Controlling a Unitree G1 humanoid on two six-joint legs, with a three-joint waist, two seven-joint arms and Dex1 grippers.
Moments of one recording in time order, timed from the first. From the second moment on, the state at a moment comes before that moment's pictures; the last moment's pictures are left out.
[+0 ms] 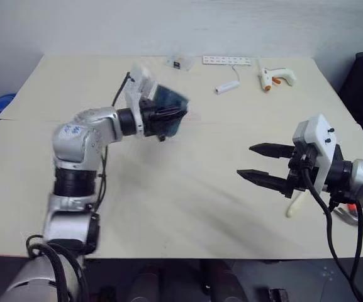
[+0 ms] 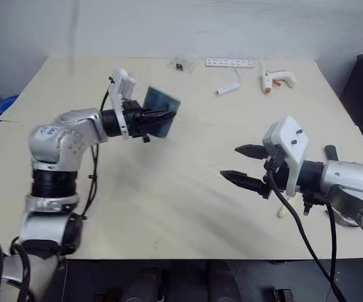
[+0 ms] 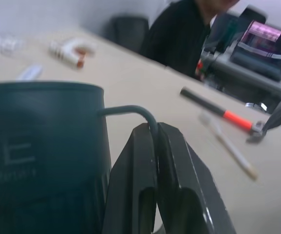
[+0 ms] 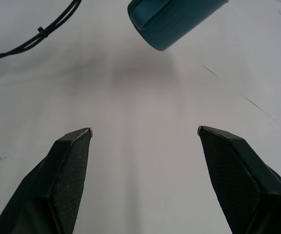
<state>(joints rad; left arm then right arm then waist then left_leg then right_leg) -0.84 0.29 0.09 0.02 -0.45 0.74 -0.77 -0.30 -0.98 -0.29 -0.64 0.97 0.94 0.64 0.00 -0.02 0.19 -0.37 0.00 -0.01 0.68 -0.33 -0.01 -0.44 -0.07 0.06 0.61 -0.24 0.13</state>
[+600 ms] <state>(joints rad) -0.57 0.12 -0.10 0.25 -0.30 0.08 -0.89 -0.33 -1.03 -0.32 -0.60 0.99 0.98 0.68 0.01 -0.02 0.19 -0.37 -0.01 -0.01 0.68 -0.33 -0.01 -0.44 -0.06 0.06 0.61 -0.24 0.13</state>
